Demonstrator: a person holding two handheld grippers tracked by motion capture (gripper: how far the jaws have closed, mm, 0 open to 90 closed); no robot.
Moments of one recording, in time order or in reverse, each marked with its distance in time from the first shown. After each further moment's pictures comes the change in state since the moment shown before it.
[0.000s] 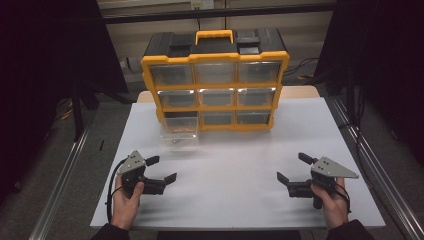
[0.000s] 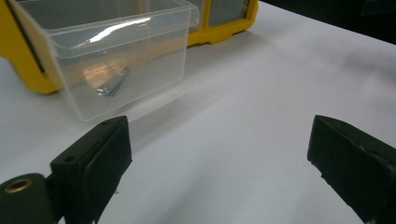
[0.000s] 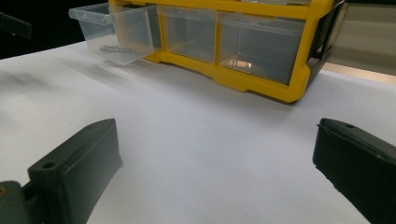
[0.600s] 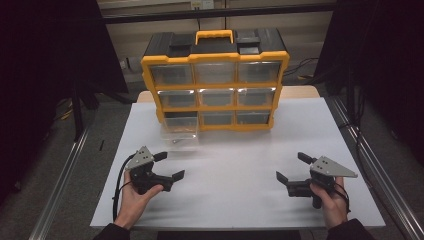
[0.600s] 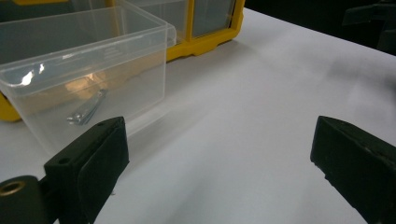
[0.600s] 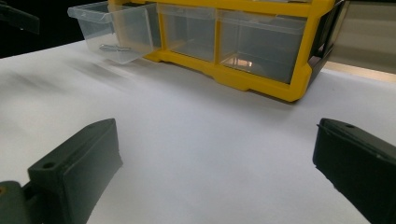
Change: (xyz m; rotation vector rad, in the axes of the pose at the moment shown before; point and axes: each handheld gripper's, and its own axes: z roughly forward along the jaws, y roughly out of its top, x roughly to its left) left arm -0.005 0.013 0.018 -0.038 -0.048 0.023; right arm -0.001 0.000 0.003 0.002 0.000 0.000
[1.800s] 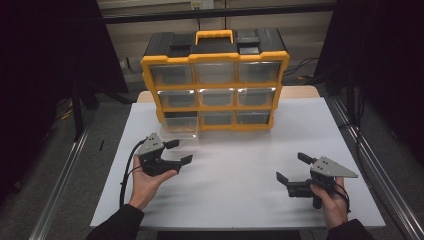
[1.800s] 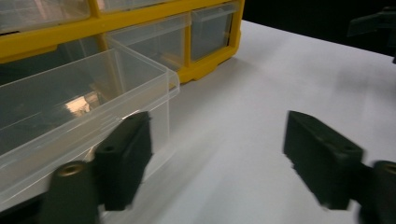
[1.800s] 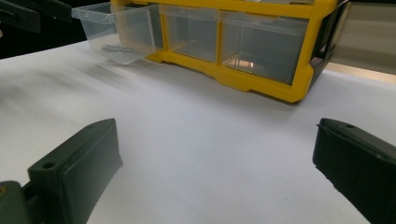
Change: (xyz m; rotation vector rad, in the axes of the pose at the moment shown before) left arm 0.014 0.022 0.027 -0.009 -0.031 0.066; right arm 0.001 0.000 -0.001 0.000 0.009 0.000
